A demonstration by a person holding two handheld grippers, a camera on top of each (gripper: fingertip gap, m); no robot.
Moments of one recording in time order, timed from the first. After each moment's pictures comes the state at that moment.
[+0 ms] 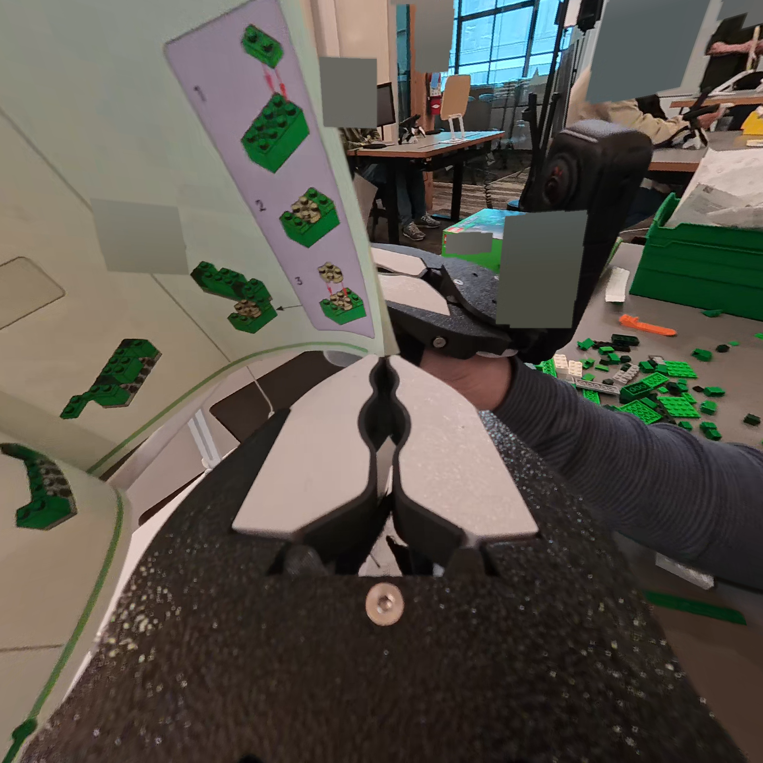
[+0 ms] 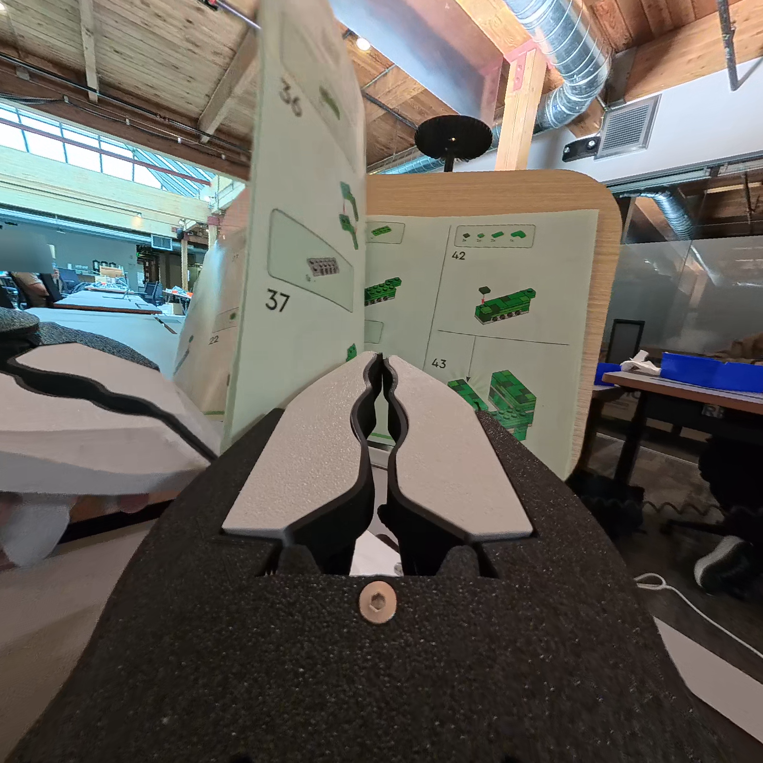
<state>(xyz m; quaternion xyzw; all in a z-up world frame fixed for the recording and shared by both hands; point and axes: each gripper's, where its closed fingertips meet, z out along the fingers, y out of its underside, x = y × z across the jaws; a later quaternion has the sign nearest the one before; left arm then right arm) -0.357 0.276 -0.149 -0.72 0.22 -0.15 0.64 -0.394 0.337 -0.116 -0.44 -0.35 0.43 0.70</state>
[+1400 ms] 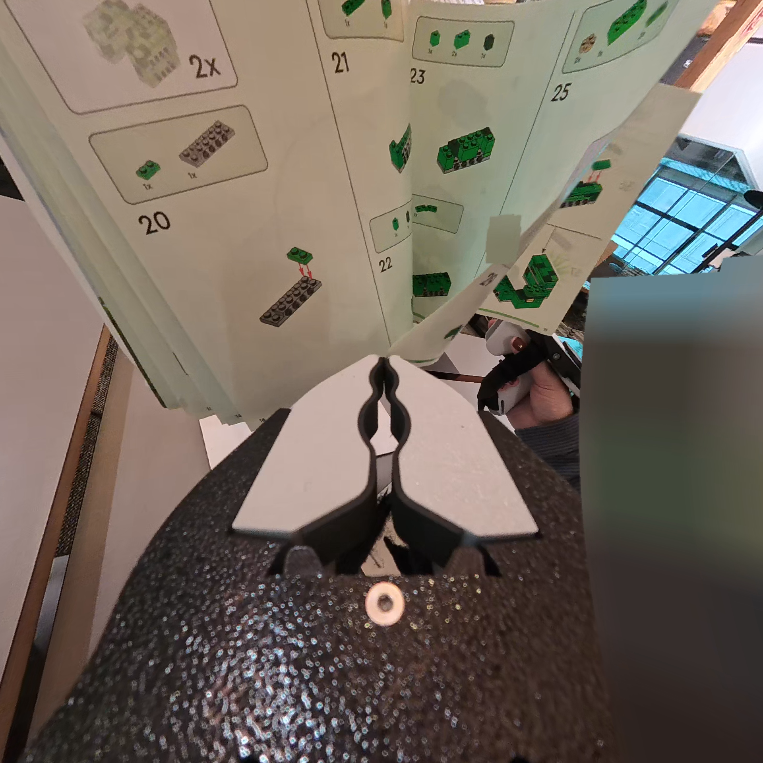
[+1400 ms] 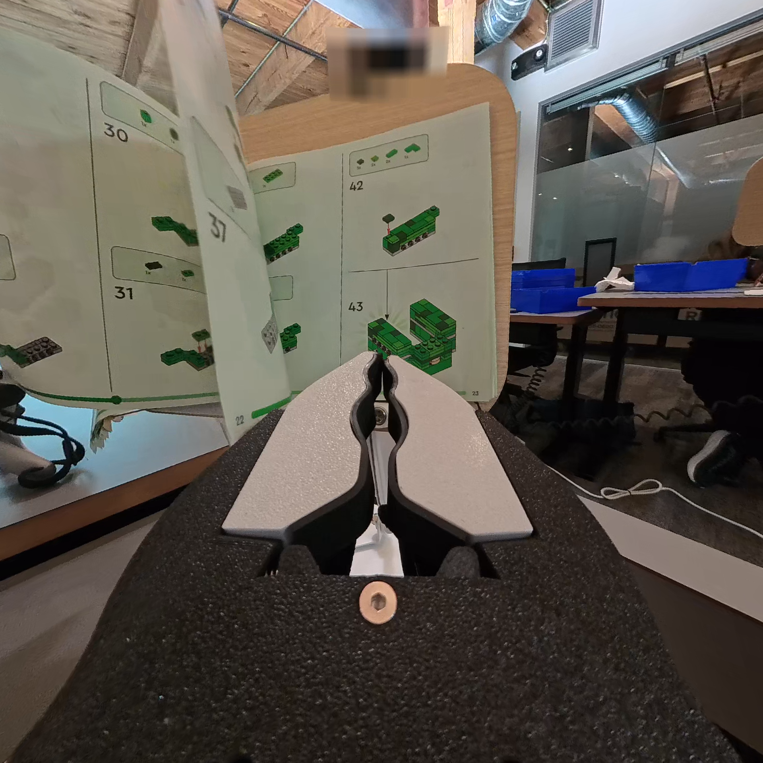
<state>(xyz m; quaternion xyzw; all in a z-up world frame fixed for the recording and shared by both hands) -0.518 0.198 -0.151 -0.73 -0.11 -0.20 0.64 -0.375 0.387 -0.144 -0.53 -0.30 0.44 0.66</state>
